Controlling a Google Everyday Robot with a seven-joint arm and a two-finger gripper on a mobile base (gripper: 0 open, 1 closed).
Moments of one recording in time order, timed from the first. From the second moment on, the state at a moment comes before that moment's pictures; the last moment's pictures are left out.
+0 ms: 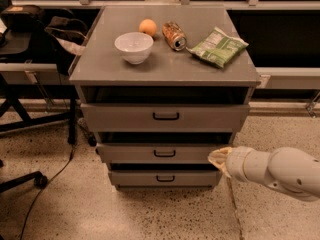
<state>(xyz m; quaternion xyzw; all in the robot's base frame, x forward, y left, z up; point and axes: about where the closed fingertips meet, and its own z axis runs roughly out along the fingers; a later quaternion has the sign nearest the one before) 0.517 -0.185 0.629 -0.48 0.78 0.04 0.40</state>
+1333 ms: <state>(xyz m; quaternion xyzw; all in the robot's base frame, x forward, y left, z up) 0.570 -0.182 0.566 -0.44 0.79 0.01 0.42</state>
